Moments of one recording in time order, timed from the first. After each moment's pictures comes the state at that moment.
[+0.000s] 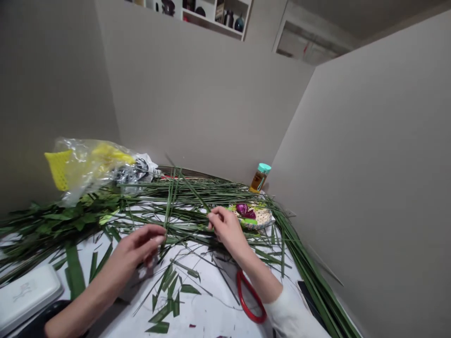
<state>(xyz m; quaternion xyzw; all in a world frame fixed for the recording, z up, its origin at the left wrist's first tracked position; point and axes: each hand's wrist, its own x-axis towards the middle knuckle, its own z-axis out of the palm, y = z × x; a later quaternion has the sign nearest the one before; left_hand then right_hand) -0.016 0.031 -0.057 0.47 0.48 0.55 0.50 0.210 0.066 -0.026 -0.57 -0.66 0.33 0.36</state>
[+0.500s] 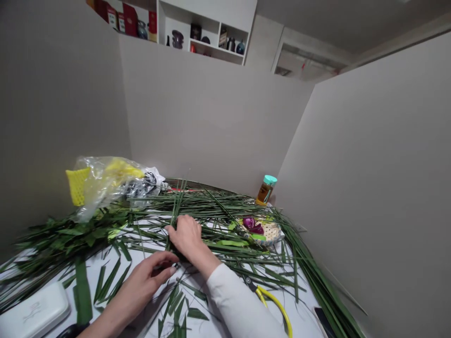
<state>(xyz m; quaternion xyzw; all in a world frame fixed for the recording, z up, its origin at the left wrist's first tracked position) -0.019 0.042 -0.092 0.60 0.52 0.44 0.42 0.092 0.127 -0.060 -0.58 -0.76 0.17 0.24</state>
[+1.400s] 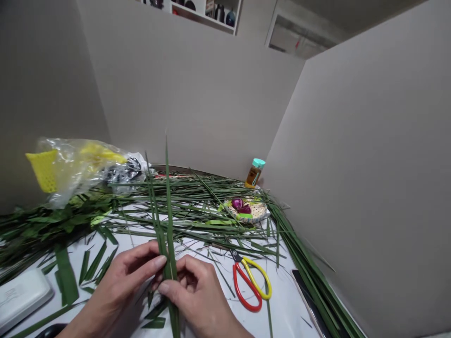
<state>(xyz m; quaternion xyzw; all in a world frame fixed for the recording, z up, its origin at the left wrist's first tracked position) 0.008 -0.007 -0.043 0.52 0.37 0.48 0.61 0.163 -0.029 -0.050 -0.43 -0.56 0.55 0.44</state>
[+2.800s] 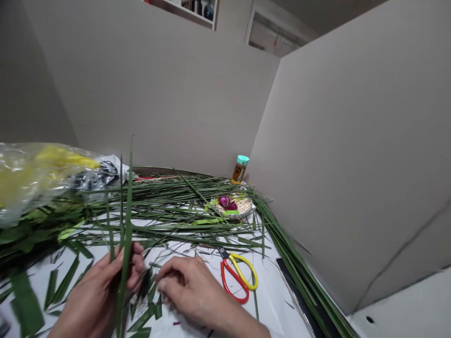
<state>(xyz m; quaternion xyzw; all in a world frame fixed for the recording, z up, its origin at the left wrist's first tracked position) 0.009 0.004 -0.063 0.28 0.42 0.56 0.66 0.189 -0.017 -0.052 -0.48 -0.67 0.48 0.30</state>
